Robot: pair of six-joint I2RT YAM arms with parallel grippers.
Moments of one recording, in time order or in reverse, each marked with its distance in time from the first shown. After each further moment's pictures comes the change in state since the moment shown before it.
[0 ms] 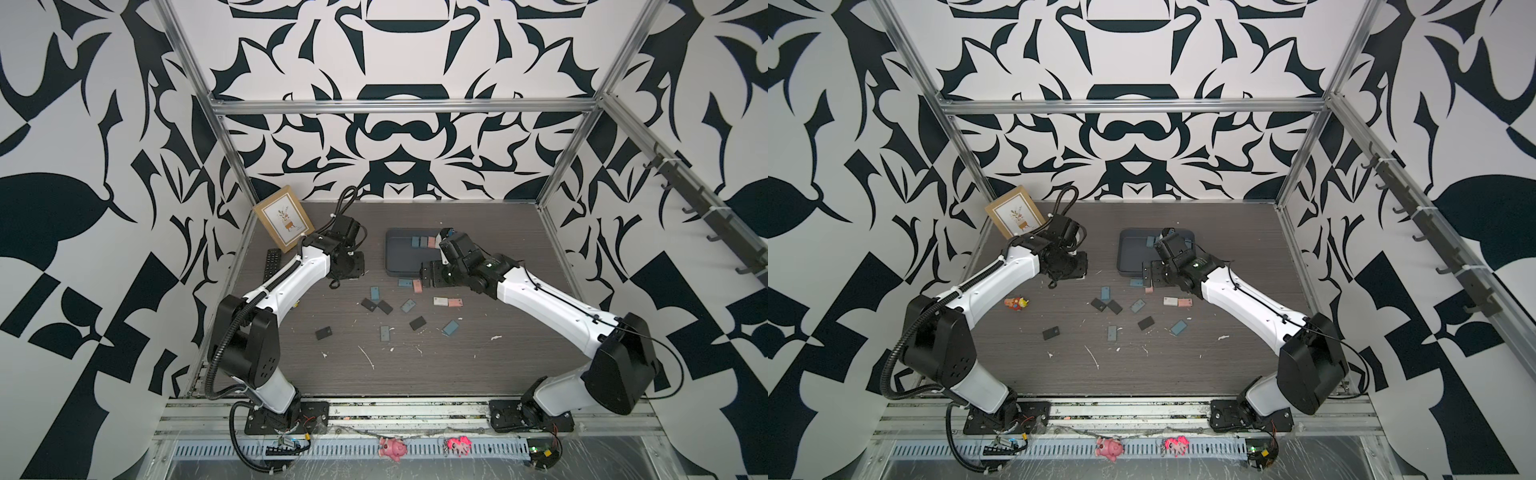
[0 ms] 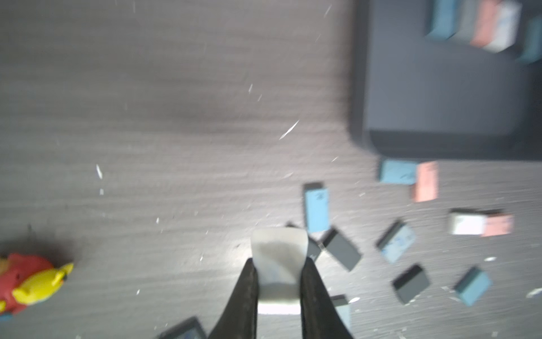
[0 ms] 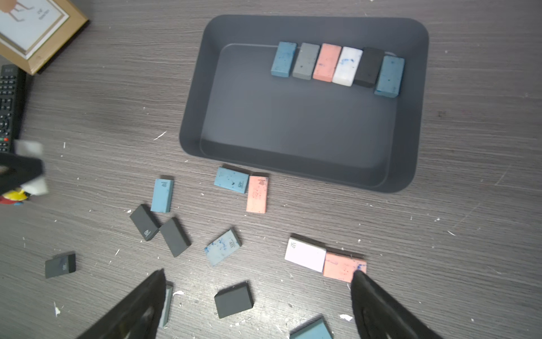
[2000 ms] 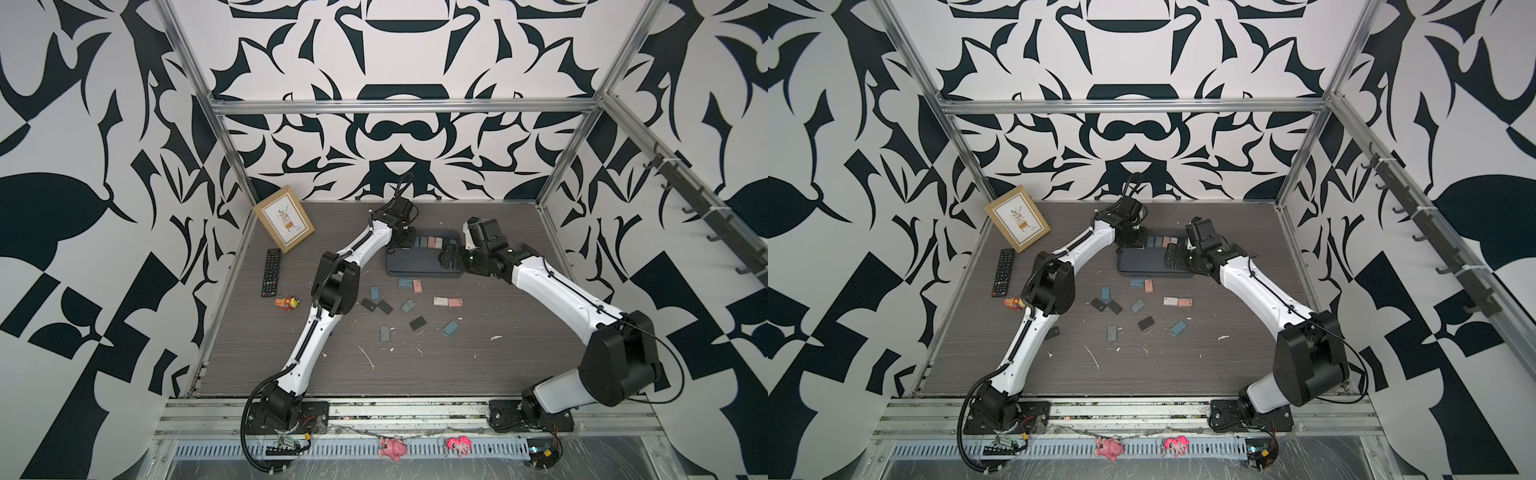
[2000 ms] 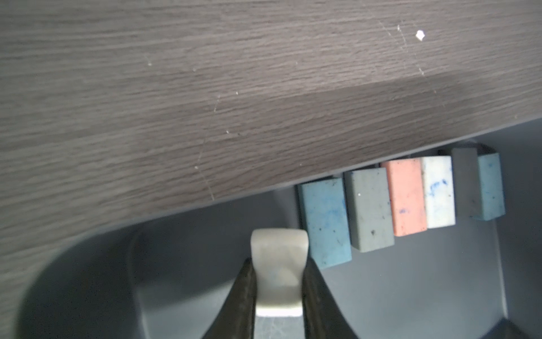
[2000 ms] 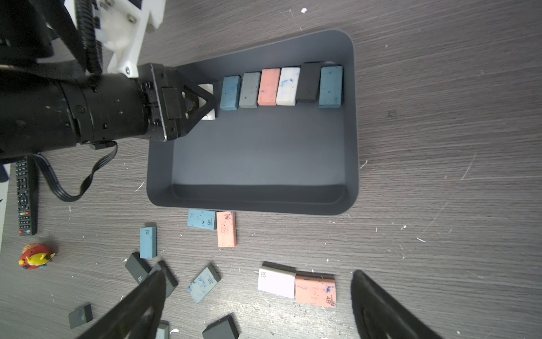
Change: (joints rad) left arm -0.103 0.982 1.049 0.033 0.080 0.050; right arm -0.228 0.021 -0.003 0.047 -0.150 0.026
